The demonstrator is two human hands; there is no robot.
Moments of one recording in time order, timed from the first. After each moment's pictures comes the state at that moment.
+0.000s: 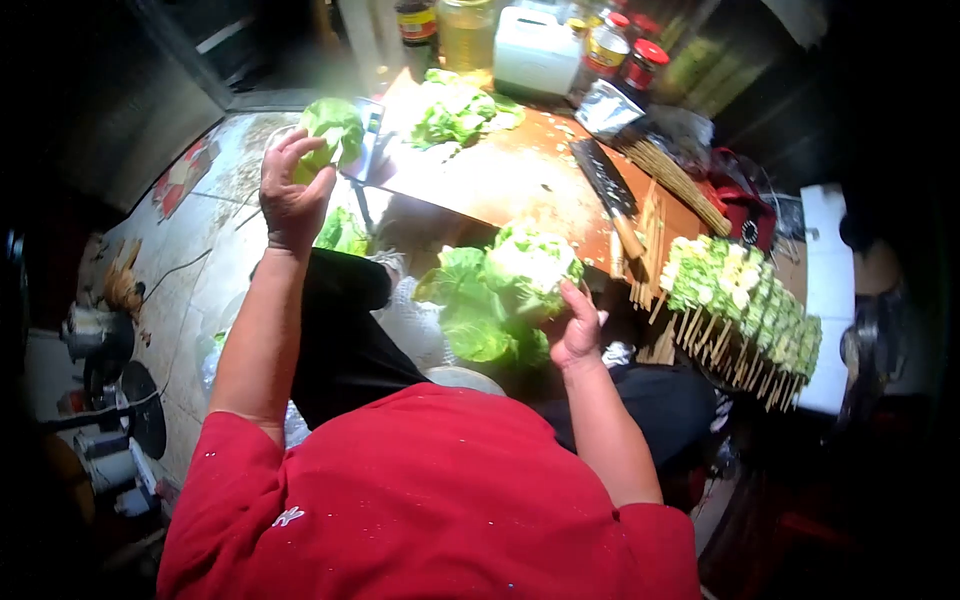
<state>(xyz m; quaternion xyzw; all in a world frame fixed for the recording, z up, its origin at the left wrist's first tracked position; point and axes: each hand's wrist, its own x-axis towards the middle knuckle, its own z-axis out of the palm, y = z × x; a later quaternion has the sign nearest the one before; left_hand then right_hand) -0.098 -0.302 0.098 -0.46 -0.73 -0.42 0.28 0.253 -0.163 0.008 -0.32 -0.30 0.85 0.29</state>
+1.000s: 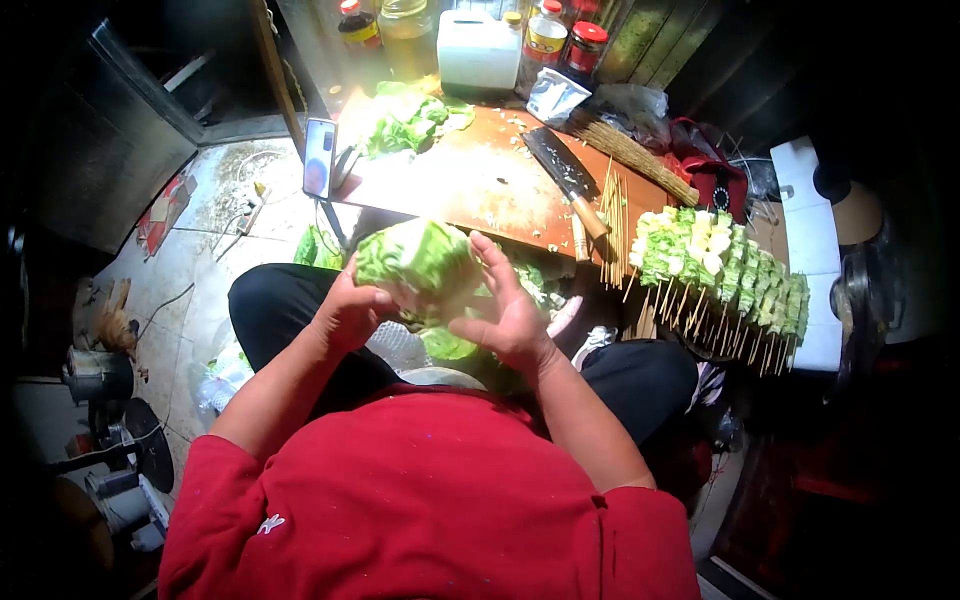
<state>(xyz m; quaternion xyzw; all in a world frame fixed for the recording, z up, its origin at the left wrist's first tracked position) 0.035 -0.313 0.074 -0.16 -0.35 -0.68 -0.62 0.239 -0.190 0.071 -0.14 -0.60 0.75 0.25</state>
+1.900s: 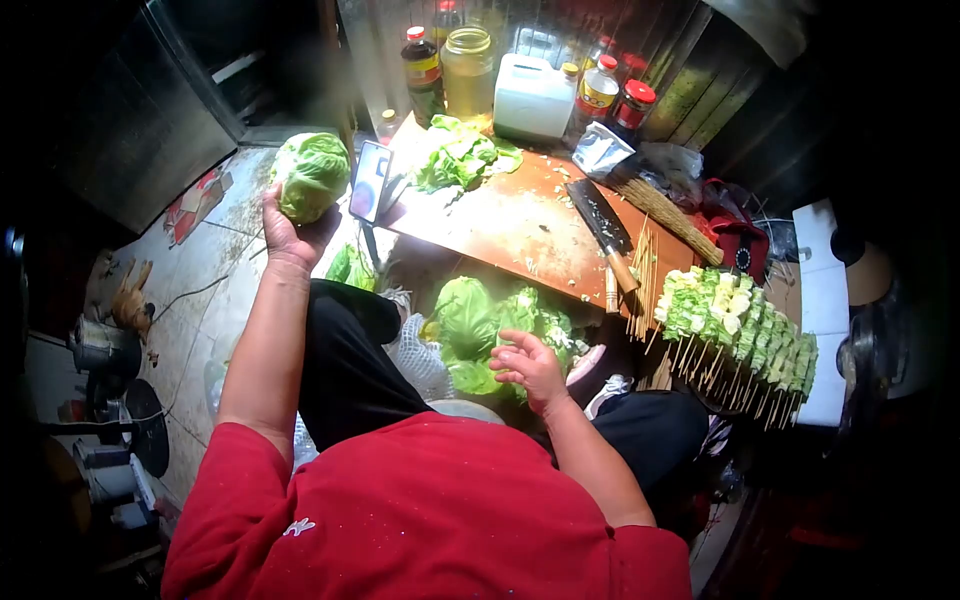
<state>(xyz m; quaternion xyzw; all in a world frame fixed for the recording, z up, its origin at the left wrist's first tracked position) -0.131 -0.301 0.105 0.05 -0.37 -0.86 -0.35 0.245 -0.198 0.012 -0.36 -0.43 0.82 0.11</state>
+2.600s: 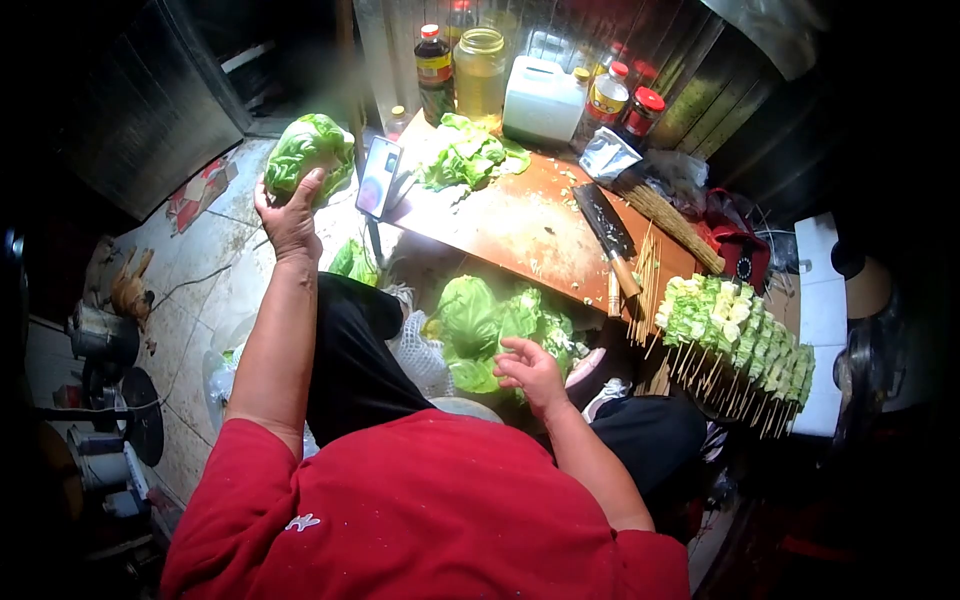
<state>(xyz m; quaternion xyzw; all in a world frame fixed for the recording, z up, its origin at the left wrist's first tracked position) -0.121 -0.299 0.102 -0.09 -0.50 -0.86 -0.02 0.252 -0.201 -0.002 -0.37 -0.49 0.79 0.09</state>
